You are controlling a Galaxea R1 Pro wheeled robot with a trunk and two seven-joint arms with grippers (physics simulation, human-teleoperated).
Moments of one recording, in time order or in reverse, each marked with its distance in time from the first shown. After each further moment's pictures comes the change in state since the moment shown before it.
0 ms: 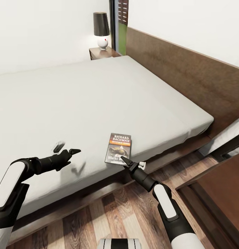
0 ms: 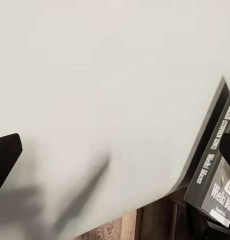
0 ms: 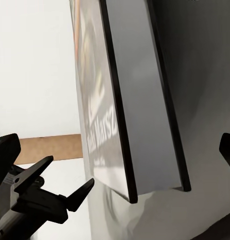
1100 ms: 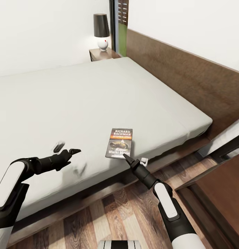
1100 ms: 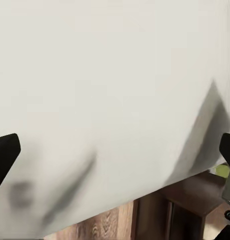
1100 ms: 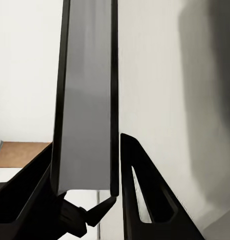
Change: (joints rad) left arm -0.001 0.000 0.001 0.000 0.006 0.003 0.002; right arm 0.004 -0.002 0.009 -0.053 0.002 -0.063 0.069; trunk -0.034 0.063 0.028
